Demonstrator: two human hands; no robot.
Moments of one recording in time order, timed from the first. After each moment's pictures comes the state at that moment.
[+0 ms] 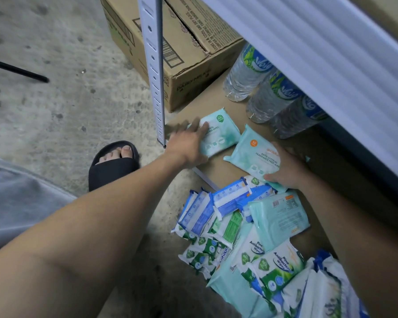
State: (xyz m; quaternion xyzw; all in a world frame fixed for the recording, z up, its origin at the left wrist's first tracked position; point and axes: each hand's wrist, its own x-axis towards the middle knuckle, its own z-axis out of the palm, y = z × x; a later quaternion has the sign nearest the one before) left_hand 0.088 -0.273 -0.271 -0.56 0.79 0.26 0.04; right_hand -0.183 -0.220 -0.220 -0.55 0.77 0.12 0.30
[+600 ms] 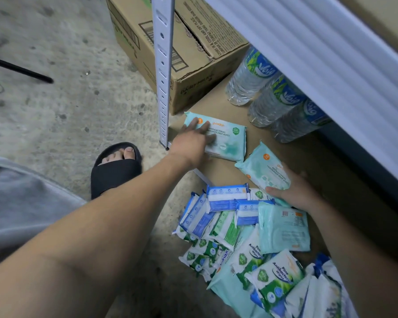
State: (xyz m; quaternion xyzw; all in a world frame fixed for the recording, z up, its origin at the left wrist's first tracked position) left_hand 0.089 -0.283 -0.271 -0.49 0.84 0.21 0.06; right_hand -0.208 -0.180 -0.240 -0.48 0.81 0.12 0.31
